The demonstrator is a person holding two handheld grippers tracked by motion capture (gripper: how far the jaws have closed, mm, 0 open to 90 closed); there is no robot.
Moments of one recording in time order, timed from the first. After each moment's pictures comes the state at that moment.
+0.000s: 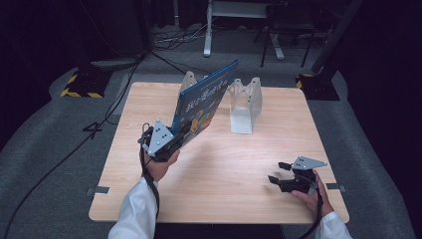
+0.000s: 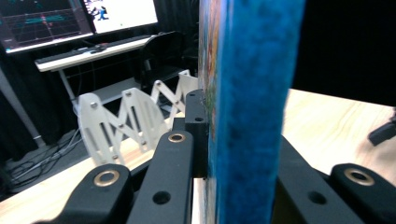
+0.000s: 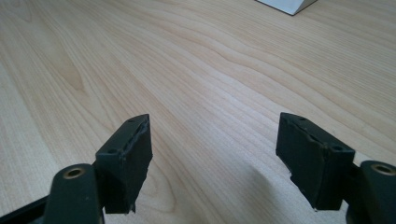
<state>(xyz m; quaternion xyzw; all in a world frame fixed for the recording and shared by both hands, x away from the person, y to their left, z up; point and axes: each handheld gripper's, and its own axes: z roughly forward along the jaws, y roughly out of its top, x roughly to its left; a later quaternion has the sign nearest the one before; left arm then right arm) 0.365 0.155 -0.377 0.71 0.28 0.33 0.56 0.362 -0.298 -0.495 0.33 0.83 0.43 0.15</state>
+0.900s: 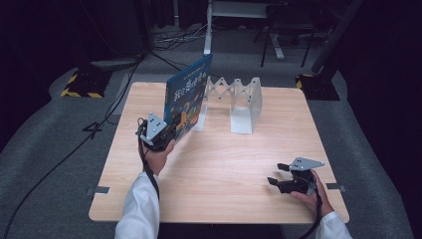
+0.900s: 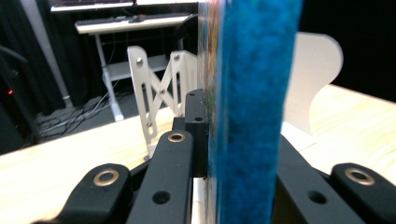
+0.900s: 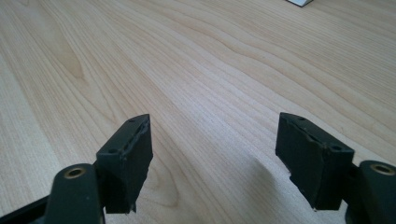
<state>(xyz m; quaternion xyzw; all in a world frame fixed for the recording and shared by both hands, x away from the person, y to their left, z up) 0.407 0.168 -0.412 0.68 0.38 0.33 0.54 0.362 -0.295 -0.496 0.32 0.84 0.41 0.15</state>
